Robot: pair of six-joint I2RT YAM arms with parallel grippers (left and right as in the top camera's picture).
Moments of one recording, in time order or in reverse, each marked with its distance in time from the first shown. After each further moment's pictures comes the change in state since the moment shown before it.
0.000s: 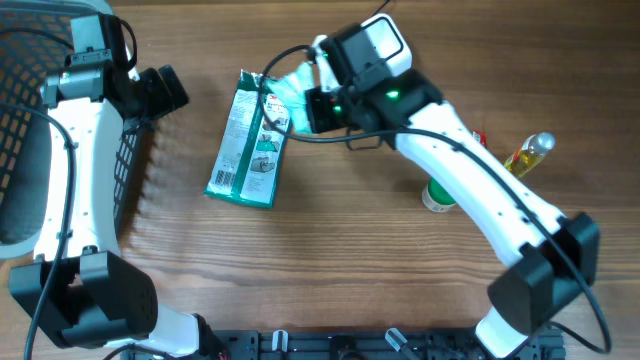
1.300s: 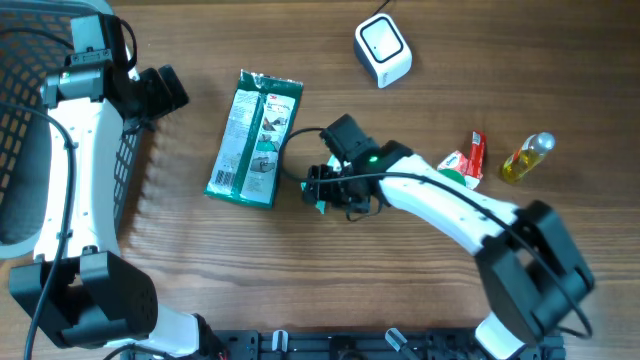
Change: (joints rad) left arm 0.000 0.000 0.000 0.000 0.000 0.000; right arm 0.063 -0.050 -0.550 0.260 -0.150 0.418
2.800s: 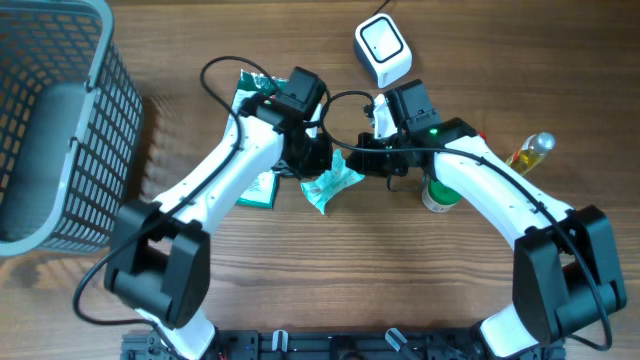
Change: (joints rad) left arm -0.650 0.146 -0.194 0.103 0.250 -0.141; right arm -0.261 -0.042 -0.021 0.053 -0.181 -0.311
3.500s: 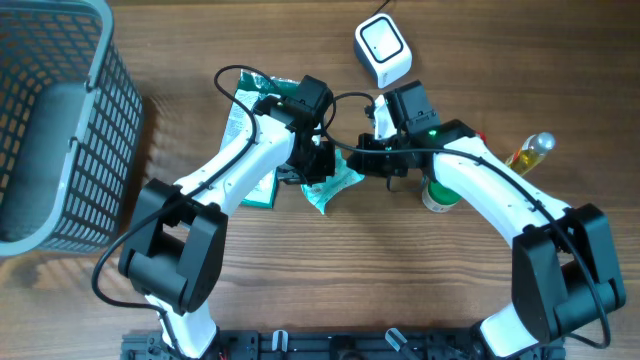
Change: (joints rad) left arm -0.009 0.069 -0.005 -0.002 -0.005 -0.008; right arm 0.000 0.004 -0.015 0.019 0.027 0.005
